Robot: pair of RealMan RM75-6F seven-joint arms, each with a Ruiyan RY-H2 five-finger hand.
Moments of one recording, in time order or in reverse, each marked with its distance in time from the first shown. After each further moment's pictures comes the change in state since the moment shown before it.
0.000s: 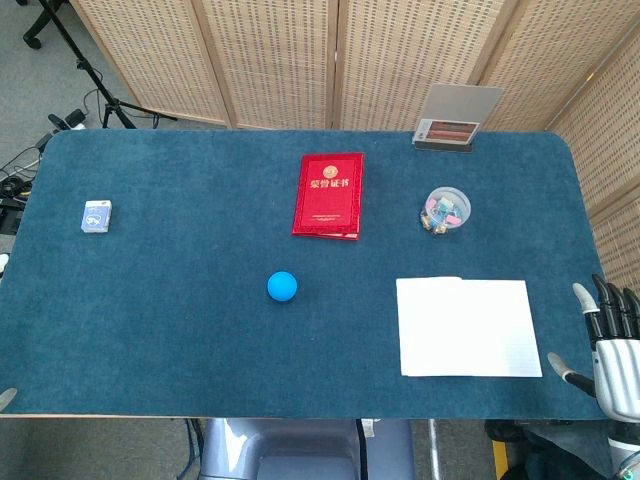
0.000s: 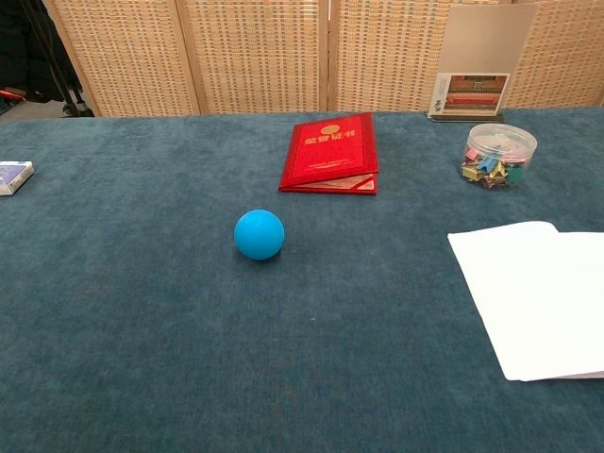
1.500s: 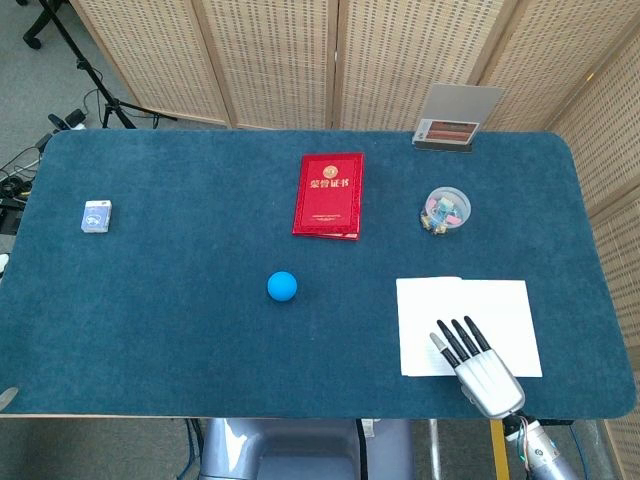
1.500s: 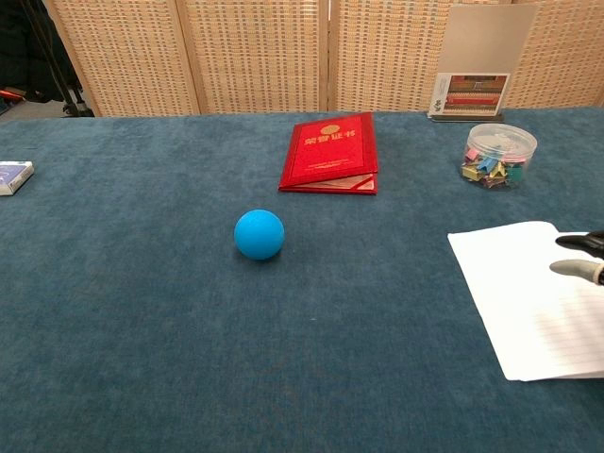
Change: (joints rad) left arm -0.003 0.002 -0.004 -0.010 -0.010 -0.009 0.003; right arm 0.169 -0.318 -0.150 0.347 -0.226 -0.329 -0.307
